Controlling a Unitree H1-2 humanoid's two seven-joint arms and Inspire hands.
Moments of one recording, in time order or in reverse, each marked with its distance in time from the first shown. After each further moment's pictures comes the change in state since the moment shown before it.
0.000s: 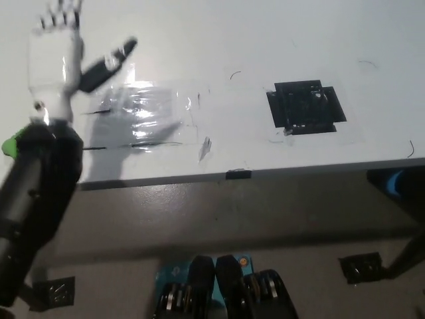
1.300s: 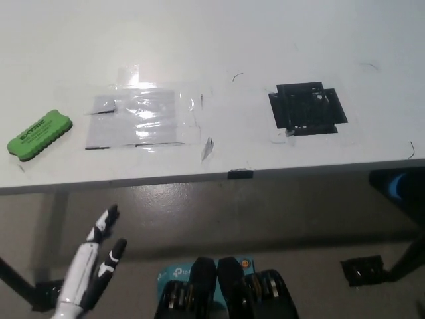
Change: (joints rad) left_arm 0.863 -0.216 0.168 -0.402 -0.570 -0.100 -0.366; right_arm -0.062 -0.055 0.010 0.078 -0.001 0.018 -0.003
